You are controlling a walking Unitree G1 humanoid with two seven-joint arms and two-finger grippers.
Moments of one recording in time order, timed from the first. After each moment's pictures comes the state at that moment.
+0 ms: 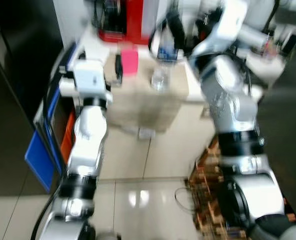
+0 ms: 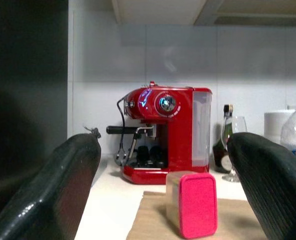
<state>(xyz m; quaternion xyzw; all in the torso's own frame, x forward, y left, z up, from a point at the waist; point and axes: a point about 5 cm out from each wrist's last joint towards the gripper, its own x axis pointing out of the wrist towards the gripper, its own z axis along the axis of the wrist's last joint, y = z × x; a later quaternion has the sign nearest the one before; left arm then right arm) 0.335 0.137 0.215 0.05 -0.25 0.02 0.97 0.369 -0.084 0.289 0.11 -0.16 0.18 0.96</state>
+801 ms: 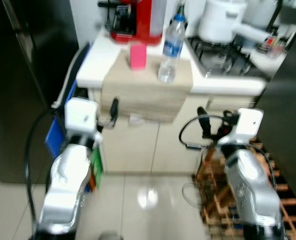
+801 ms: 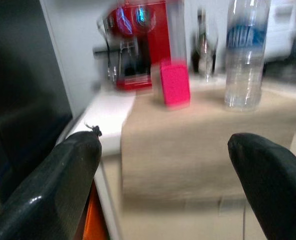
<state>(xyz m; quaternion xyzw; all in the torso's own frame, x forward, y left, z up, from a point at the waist) 0.270 0.148 0.161 0.11 -0.08 -0.05 0.99 0.289 -0.157 0.111 0.11 0.05 0.07 0.99</state>
